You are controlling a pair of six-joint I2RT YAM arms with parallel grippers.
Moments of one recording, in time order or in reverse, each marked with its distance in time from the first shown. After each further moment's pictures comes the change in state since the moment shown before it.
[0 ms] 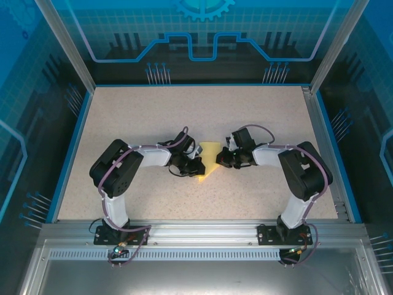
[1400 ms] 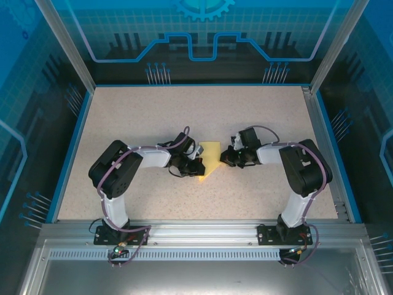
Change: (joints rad) left arm -0.005 -0.016 -0.023 0.027 -0.026 0.071; right arm -0.092 0.049 -0.018 0.053 -0.069 -0.015
